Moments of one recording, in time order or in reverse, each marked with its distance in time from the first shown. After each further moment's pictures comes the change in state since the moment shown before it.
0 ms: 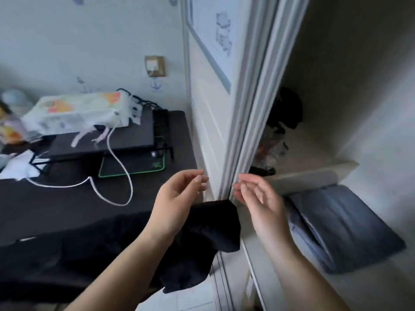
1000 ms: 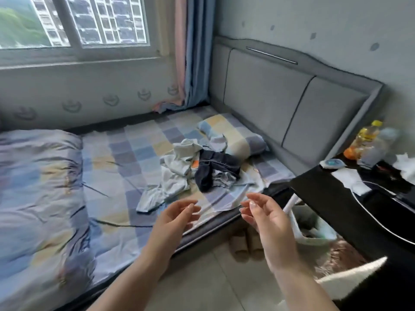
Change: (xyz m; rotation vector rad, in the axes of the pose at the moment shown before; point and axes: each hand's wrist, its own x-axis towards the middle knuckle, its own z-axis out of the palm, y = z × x) left_hand -0.519 0.013 -0.484 -0.231 1.305 -0.107; right_hand -0.410 -0.001 0.525 0.164 -1.191 0.211
